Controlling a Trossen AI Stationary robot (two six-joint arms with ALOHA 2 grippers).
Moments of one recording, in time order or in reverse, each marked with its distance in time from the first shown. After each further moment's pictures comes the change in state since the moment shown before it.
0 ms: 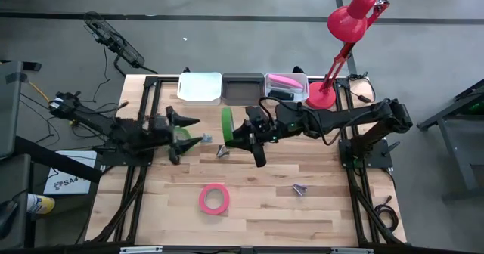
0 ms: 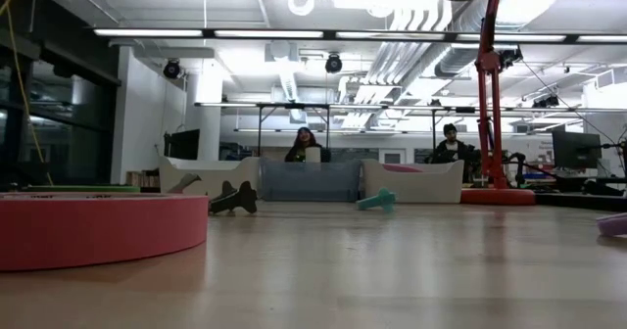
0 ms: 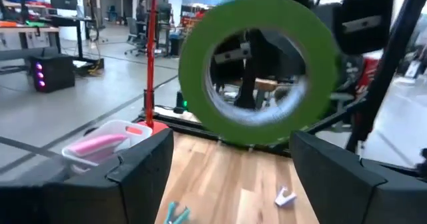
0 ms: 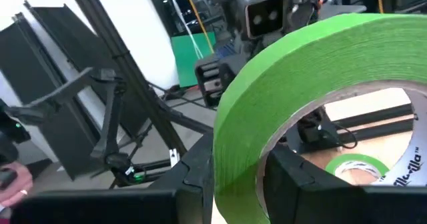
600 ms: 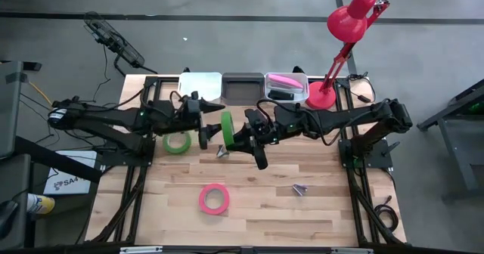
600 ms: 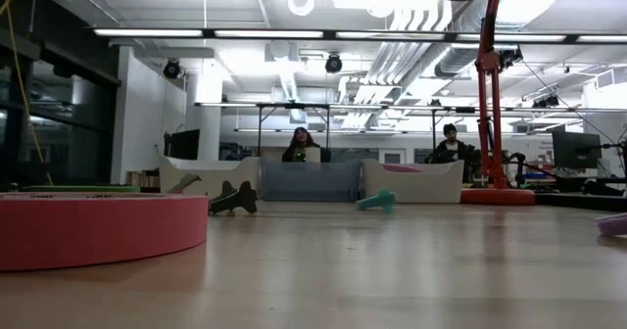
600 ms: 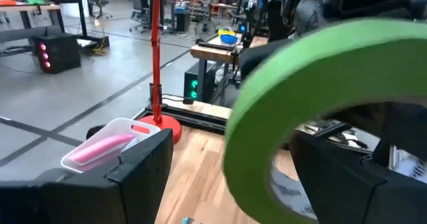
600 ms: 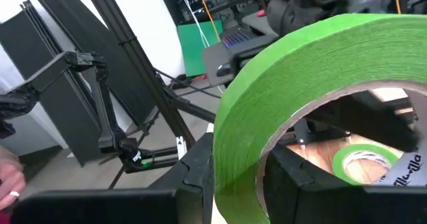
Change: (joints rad) left arm 0.322 0.304 0.253 -0.069 0.318 -0.024; right arm 0.001 0.000 0.000 -0.029 -0.040 -0.002
